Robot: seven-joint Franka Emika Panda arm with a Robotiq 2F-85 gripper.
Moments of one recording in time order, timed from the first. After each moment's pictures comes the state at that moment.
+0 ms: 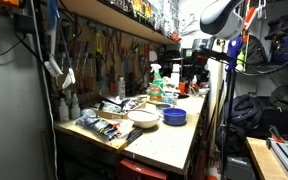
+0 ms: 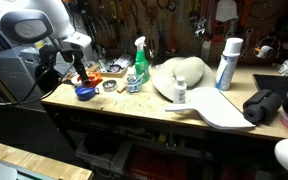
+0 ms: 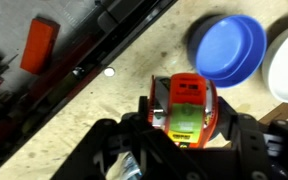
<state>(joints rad) -0.28 -0.39 -0.18 -2.62 0.10 2.40 0.18</state>
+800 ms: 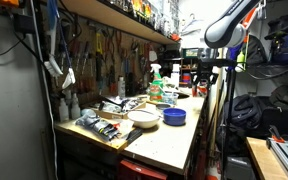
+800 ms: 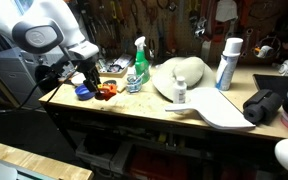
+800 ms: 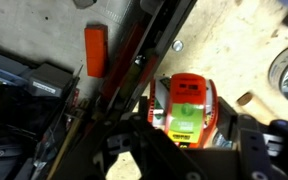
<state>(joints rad) -0.47 -0.29 -0.12 -2.62 -0.15 2.50 0.61</state>
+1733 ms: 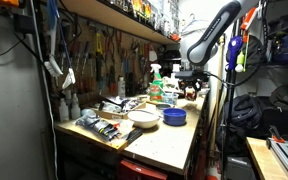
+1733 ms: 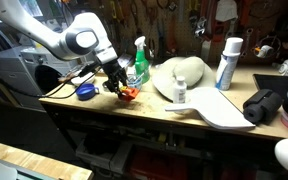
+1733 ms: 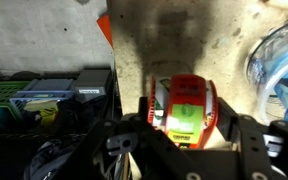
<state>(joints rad) -0.37 0.09 -0.22 -2.32 -0.42 2.53 1.34</state>
